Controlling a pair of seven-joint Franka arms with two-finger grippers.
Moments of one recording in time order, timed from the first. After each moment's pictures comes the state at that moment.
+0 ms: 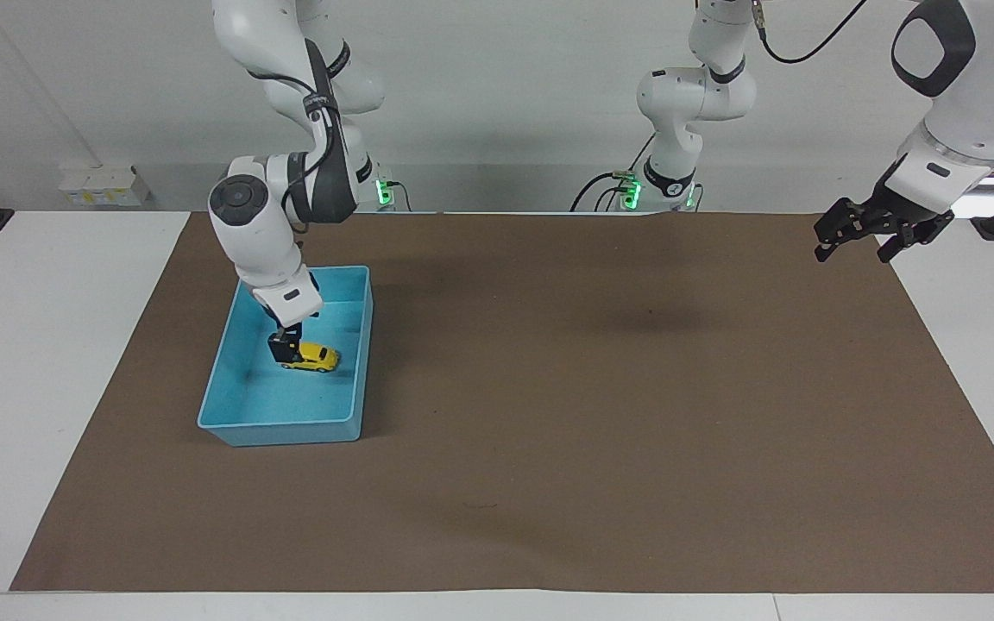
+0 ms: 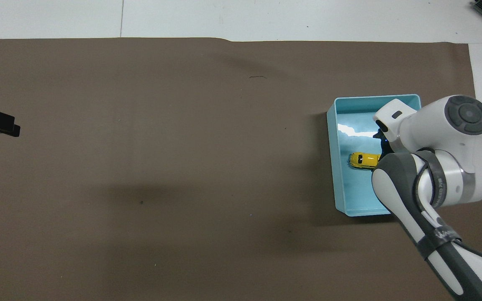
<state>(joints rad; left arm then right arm) -0.08 0.07 0.12 -1.51 -0.03 1.55 0.11 0.09 0.10 -0.02 -2.02 -0.05 2.09 -1.27</state>
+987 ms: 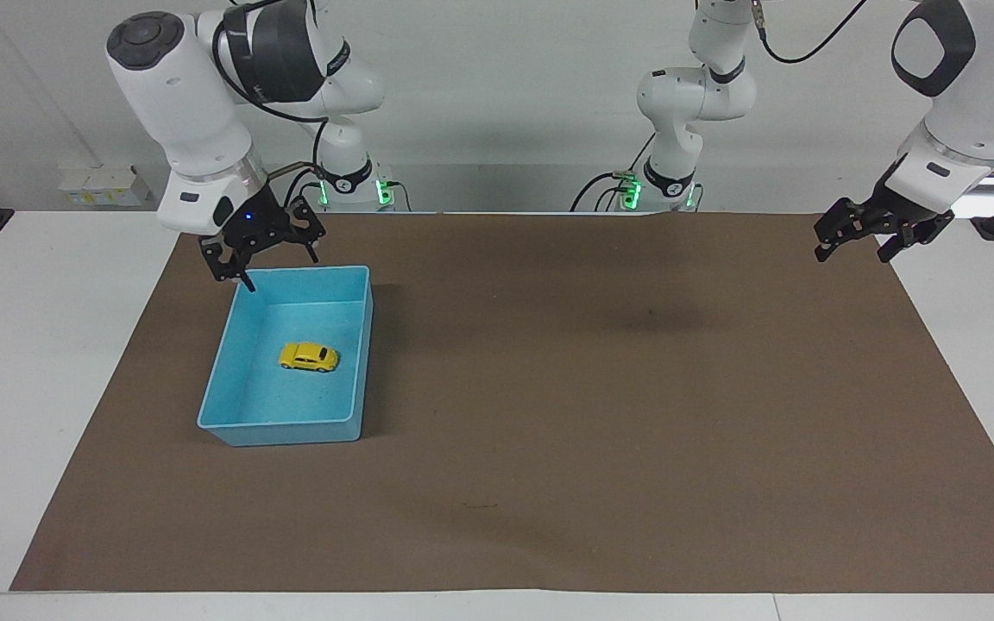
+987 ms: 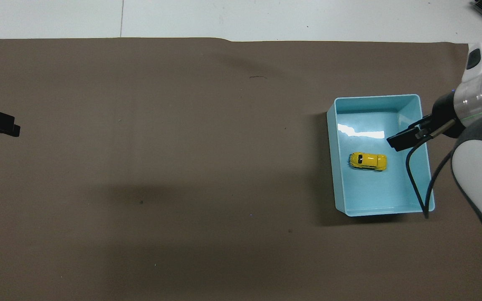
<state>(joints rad) -0.08 0.07 0.12 -1.51 -0.03 1.55 0.11 0.09 0.06 -0.02 -1.59 0.05 1.65 -0.36</state>
